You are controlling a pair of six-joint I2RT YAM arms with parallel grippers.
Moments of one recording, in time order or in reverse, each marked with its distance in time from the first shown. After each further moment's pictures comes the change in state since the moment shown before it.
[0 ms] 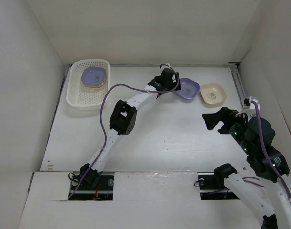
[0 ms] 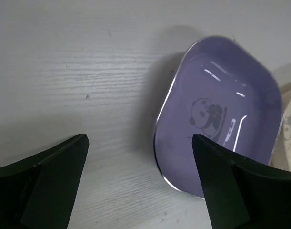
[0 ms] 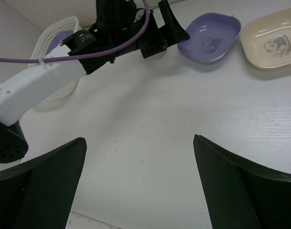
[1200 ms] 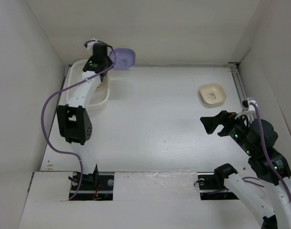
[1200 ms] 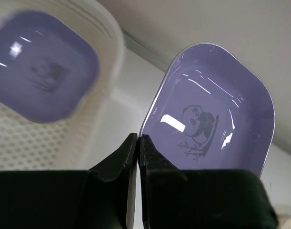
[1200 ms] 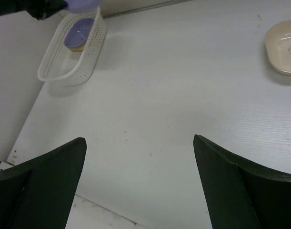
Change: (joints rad) left arm 0.449 -0.710 -0.569 -0.072 -0.121 -0.009; right arm 0.000 -0.030 0.007 -0.005 -0.113 -0.034
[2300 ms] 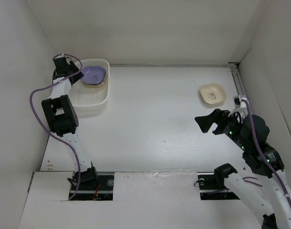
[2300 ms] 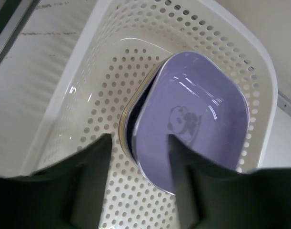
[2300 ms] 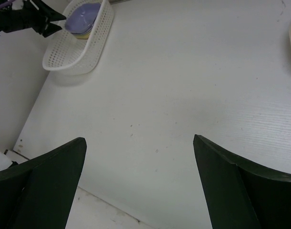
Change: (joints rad) left arm 0.492 0.194 -0.066 0.187 0.383 0.228; right arm 0.000 0.046 -0.058 0.064 -0.073 0.012
